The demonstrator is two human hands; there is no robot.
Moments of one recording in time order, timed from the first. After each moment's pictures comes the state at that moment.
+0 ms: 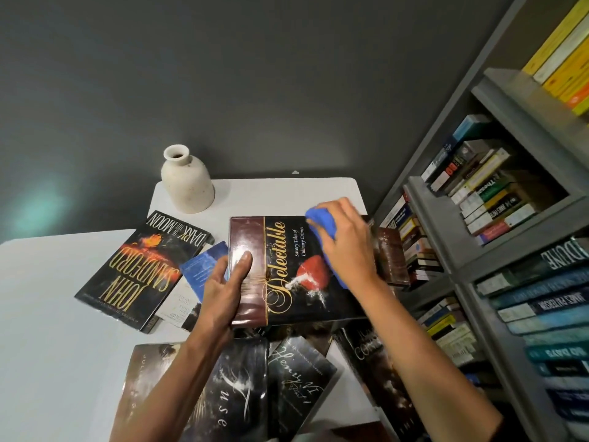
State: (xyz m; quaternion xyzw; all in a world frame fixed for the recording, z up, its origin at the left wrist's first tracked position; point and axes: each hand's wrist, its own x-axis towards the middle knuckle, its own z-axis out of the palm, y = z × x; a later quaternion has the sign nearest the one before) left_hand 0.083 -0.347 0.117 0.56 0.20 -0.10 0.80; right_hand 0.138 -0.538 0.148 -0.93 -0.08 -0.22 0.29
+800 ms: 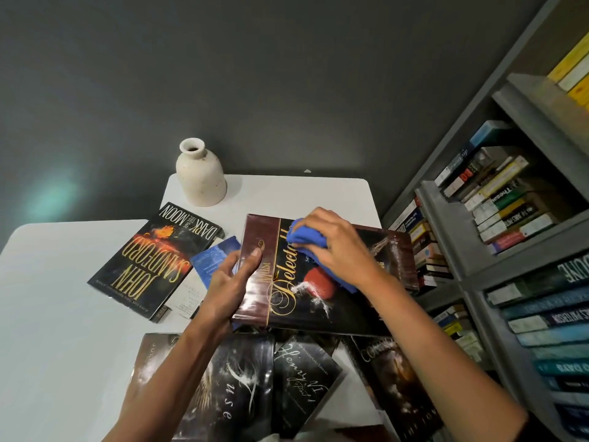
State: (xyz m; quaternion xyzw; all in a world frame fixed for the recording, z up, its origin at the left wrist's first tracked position) left_hand 0.088 -0.330 0.106 0.57 0.17 -0.14 0.79; right_hand 0.145 -0.528 0.151 -0.90 -0.26 -0.04 0.35
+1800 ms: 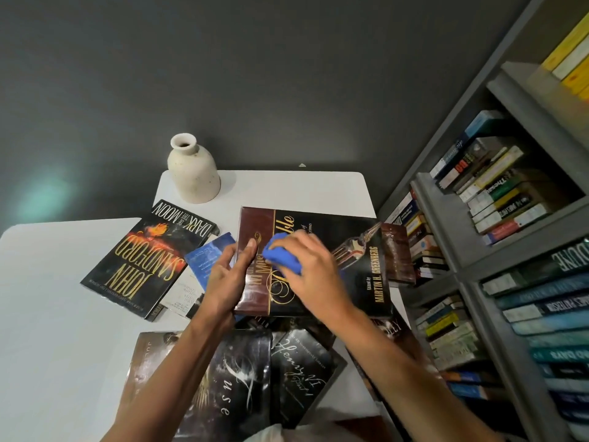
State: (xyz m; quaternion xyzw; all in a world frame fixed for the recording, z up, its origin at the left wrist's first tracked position) left_hand 0.092 -0.342 0.108 0.57 0.18 -0.11 0.79; right_hand 0.094 -0.490 0.128 -0.91 -0.19 -0.12 0.34
